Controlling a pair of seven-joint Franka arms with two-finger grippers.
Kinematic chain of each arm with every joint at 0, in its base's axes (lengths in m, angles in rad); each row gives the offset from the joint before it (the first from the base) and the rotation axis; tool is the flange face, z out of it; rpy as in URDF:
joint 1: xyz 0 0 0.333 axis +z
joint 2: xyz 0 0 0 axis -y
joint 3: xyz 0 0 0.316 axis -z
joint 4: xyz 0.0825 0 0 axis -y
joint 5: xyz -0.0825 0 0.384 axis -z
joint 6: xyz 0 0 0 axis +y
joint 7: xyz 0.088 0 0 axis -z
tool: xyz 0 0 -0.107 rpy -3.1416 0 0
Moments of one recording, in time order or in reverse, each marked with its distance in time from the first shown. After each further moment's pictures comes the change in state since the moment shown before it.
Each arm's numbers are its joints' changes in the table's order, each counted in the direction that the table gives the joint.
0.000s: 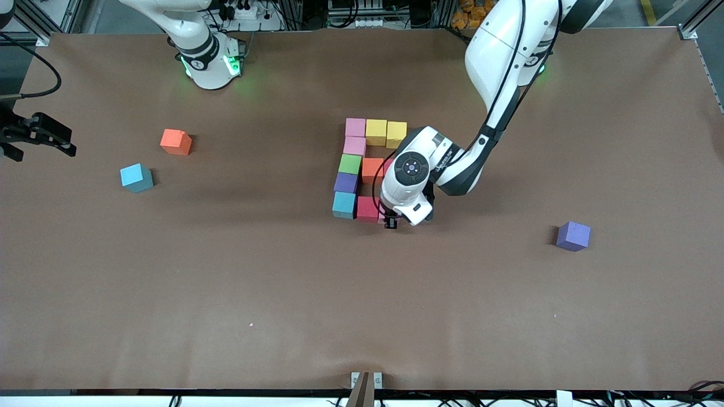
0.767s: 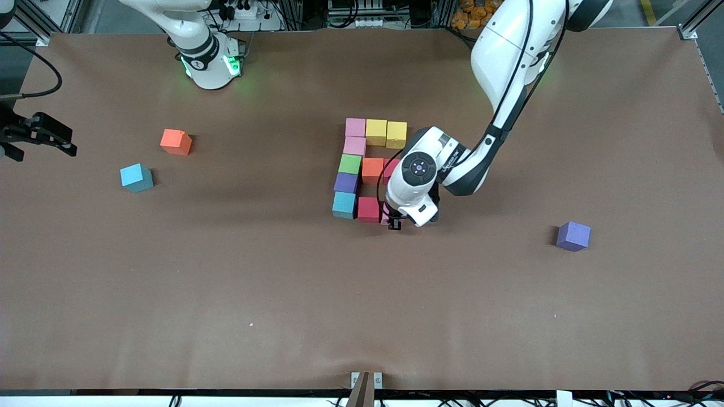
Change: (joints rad) left arm 0.019 0.012 0.007 -0.024 -0.015 -0.019 0.033; right arm 0.000 0.000 -0.002 0.002 0.000 0.001 0.000
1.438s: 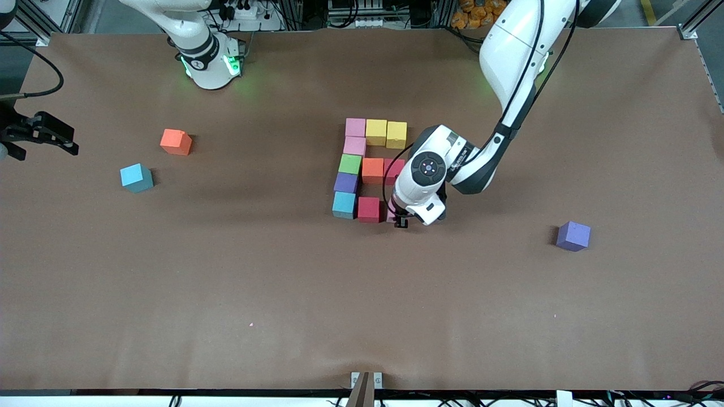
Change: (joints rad) left arm 0.062 0.042 0.046 -0.064 0.000 -0.005 0.002; right arm 0.001 0.000 -0.003 0.000 0.000 0.011 0.000
